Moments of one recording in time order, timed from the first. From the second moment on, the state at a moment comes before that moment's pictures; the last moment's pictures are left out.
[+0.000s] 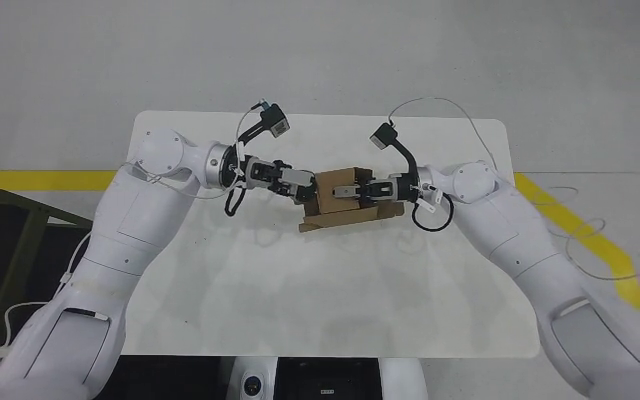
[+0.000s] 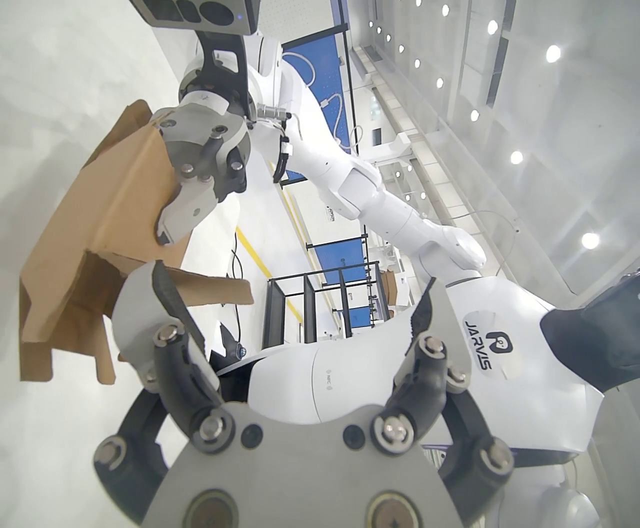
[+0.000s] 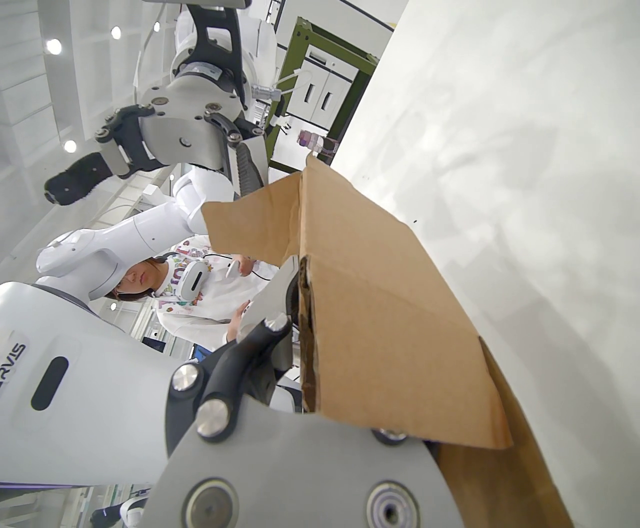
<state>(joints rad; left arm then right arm) 0.61 -1.09 -0.98 -1.24 -0.61 -0.25 -1.43 -0.50 -1.16 0.61 -0.95 0.61 -0.68 1.14</state>
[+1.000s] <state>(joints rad) 0.57 -1.11 -0.94 -1.26 -0.51 -0.25 -1.41 -0.52 -1.19 0.68 -0.92 0.60 -0.68 1.14</state>
